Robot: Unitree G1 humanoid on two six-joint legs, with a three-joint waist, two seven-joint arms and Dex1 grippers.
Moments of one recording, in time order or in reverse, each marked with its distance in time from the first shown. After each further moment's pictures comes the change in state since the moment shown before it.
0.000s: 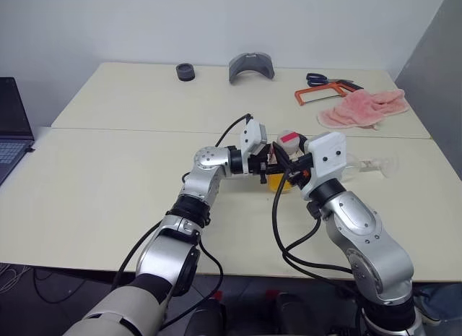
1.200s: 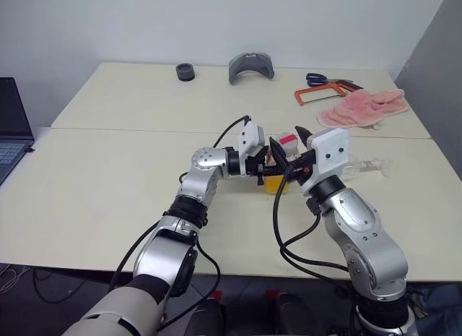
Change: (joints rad) left arm 0.009 0.016 -0.009 -0.008 0.001 0.006 -0.008; right arm -0.006 0.047 -0.027 0.038 -0.034 -0.066 0.077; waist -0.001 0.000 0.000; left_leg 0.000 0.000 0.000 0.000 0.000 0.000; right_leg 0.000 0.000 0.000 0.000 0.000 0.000
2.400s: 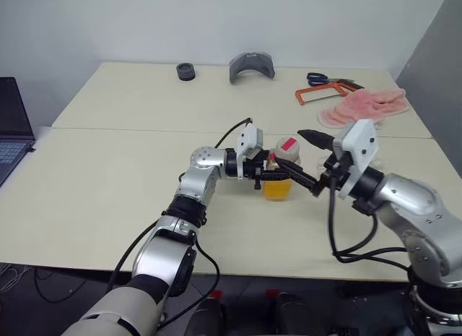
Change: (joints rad) left arm 0.001 0.002 0.003 -0.038 -0.019 0.049 -0.110; right arm -0.074 -0.350 -0.165 -0.043 0.329 0.101 0.273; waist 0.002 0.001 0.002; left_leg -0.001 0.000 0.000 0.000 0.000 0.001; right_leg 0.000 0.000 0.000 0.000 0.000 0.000
